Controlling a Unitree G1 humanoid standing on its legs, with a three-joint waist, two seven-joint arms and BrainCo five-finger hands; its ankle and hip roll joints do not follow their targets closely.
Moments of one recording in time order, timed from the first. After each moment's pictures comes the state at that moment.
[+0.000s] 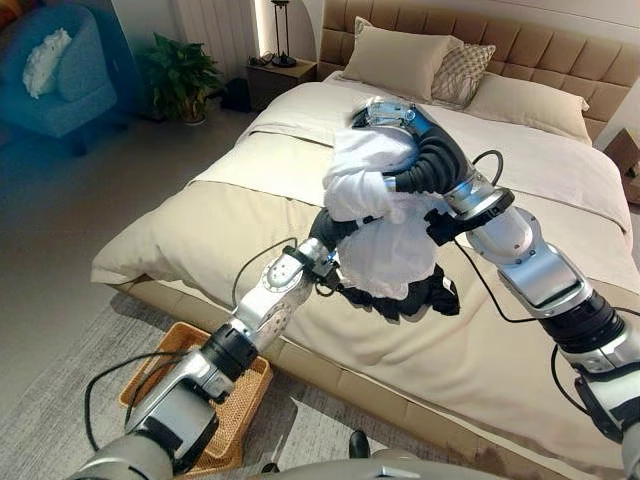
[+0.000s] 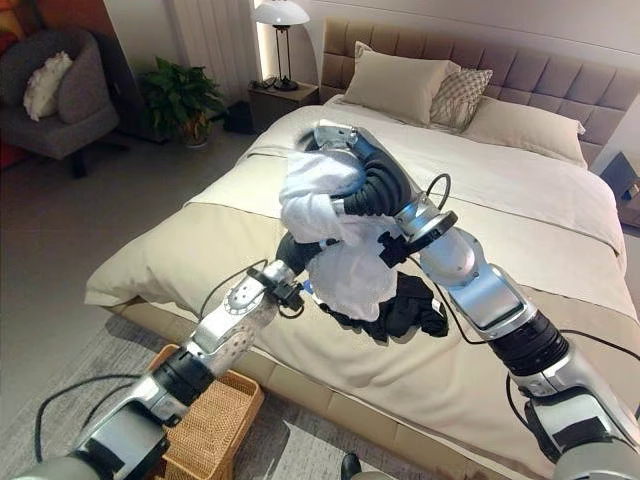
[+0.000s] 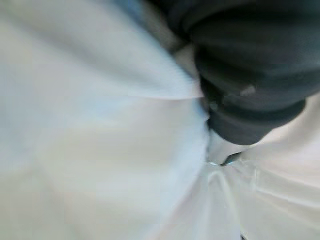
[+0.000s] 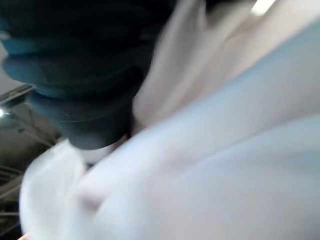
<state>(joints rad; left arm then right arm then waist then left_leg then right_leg) -0.48 0.34 -0.59 0.15 -0.83 -0.15 -0.10 -0.66 -0.74 0.43 -0.19 0.18 -0.20 -0.05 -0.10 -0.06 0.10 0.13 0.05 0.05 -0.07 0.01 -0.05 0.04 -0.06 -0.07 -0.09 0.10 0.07</state>
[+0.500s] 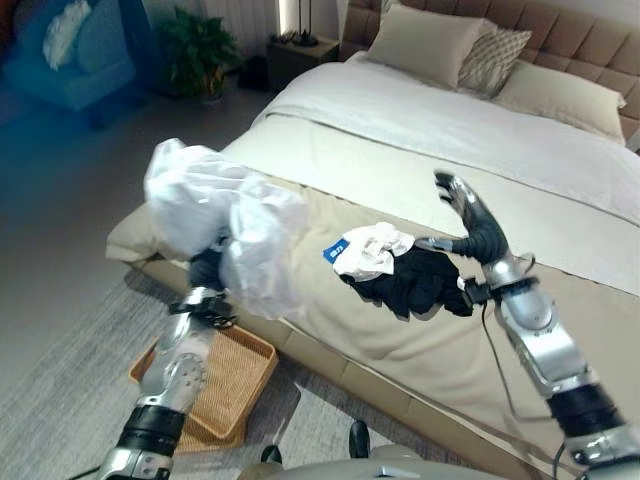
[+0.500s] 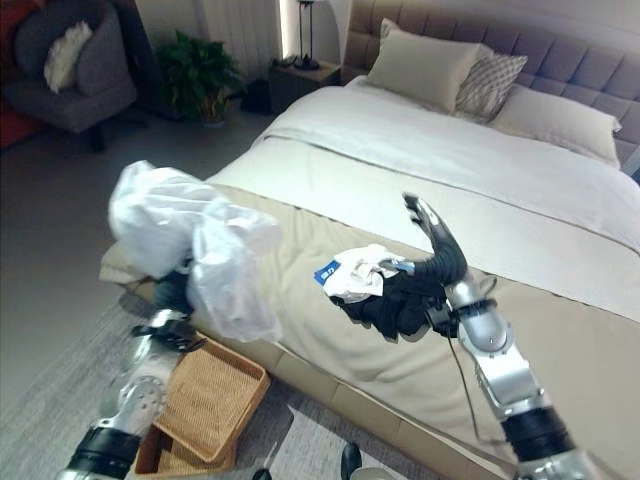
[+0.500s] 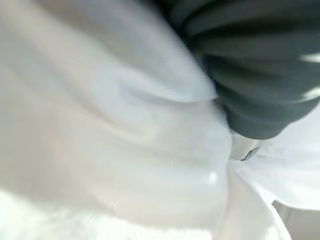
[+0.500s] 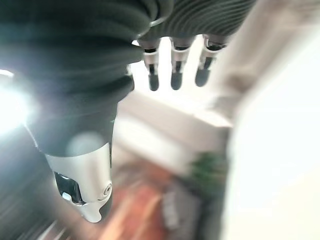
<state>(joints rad) -0.06 0.40 -0.01 0.13 -0.97 -0.20 -0.10 -0.06 -0.53 0.12 0.05 0.20 -0.19 -0.03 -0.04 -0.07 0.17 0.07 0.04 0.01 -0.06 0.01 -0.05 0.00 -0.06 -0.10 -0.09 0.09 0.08</state>
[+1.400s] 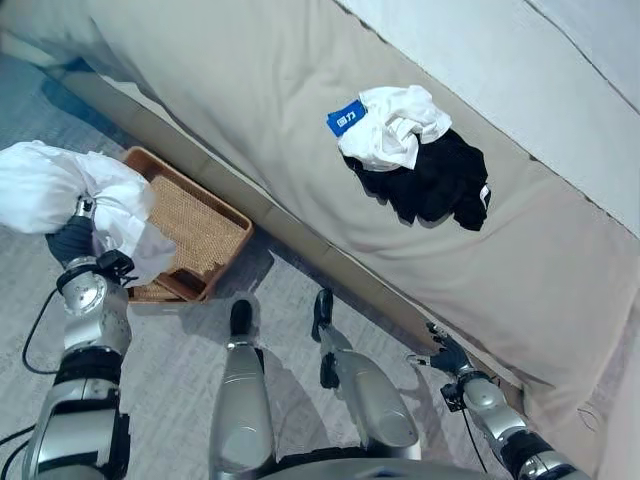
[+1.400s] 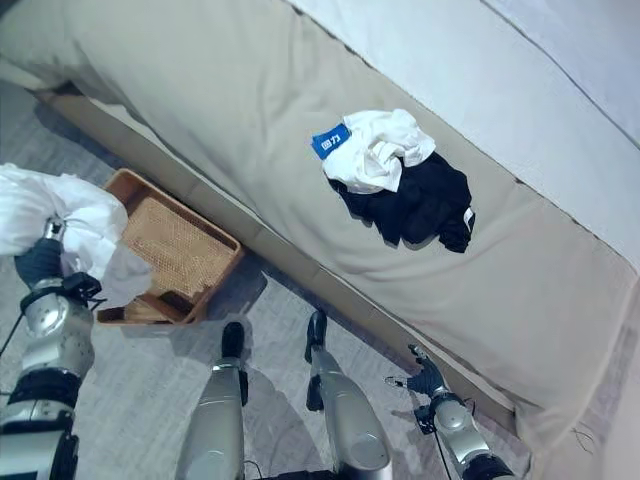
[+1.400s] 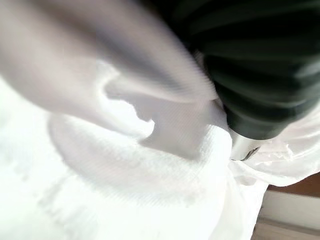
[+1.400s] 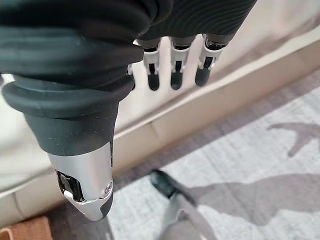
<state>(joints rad) -0.46 0.65 0.10 0.75 -0.68 -0.34 0.29 -0.10 -0.35 0.31 0.84 0.04 -0.19 -0.11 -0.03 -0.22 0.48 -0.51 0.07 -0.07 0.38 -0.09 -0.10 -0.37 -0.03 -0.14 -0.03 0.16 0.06</state>
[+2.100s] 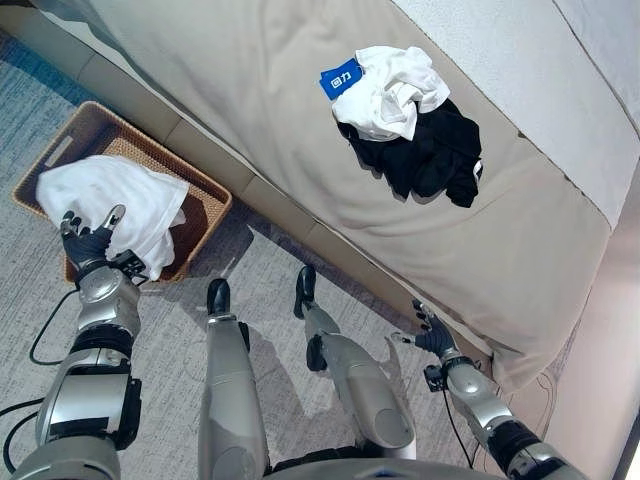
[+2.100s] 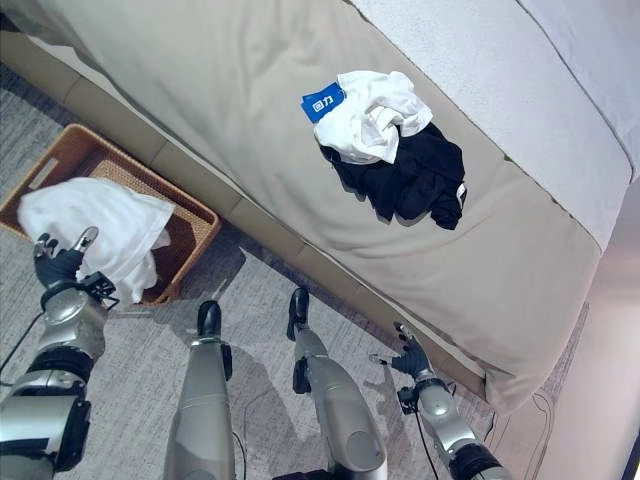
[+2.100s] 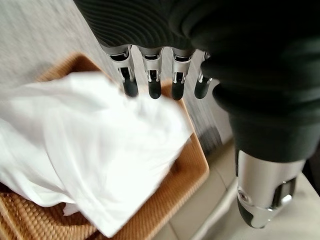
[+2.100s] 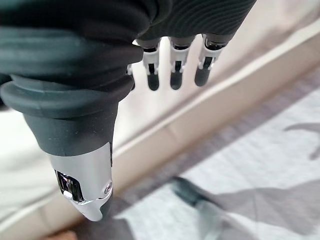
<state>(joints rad) -0.57 0.63 0.11 1.06 -0.69 -0.26 0.37 -0.13 -0.33 0.36 0.70 0.17 -0.24 -0.18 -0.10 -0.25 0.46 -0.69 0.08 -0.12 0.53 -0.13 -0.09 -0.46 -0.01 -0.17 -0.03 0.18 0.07</state>
